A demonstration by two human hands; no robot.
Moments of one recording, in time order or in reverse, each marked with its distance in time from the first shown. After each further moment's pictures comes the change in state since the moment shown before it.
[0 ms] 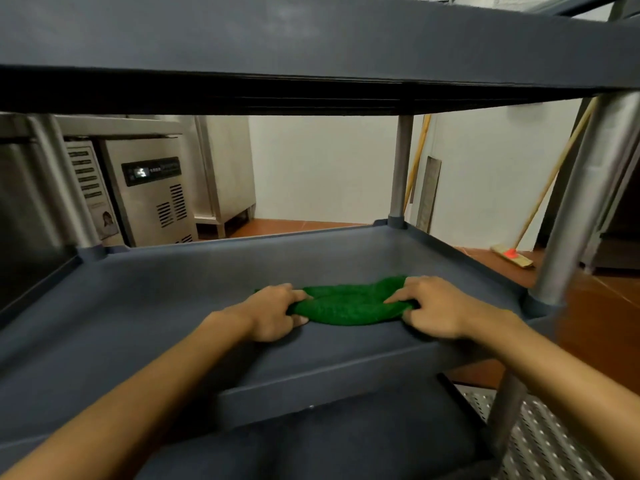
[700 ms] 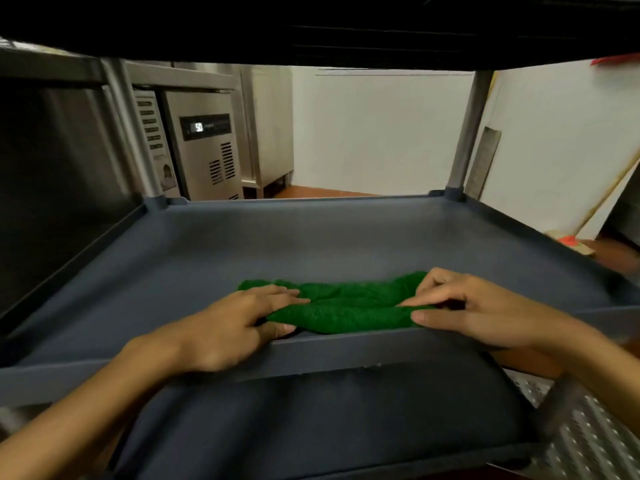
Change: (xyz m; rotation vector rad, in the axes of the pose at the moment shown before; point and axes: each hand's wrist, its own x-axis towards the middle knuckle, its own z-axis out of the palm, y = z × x) left_hand -0.146 -0.060 0.004 -0.152 0.053 0.049; right_hand -0.037 -0.080 0.014 0.428 -0.089 -0.237
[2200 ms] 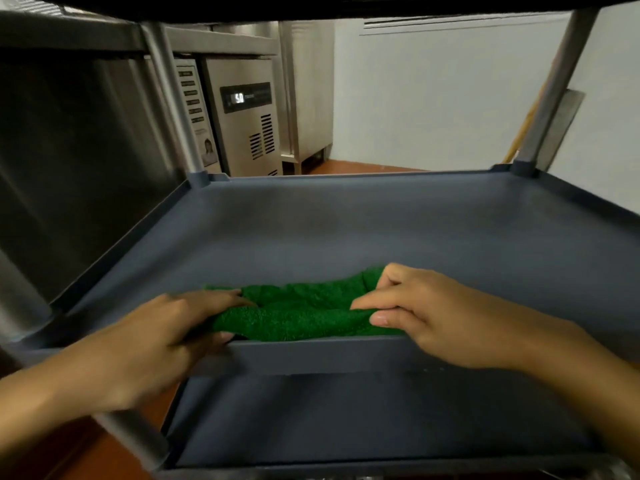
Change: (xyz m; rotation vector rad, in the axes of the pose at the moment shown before) left_hand -0.094 -0.046 -0.032 0.027 0.186 -0.136; right_hand 0.066 -0.071 0.059 -0.257 -0.141 -0.258
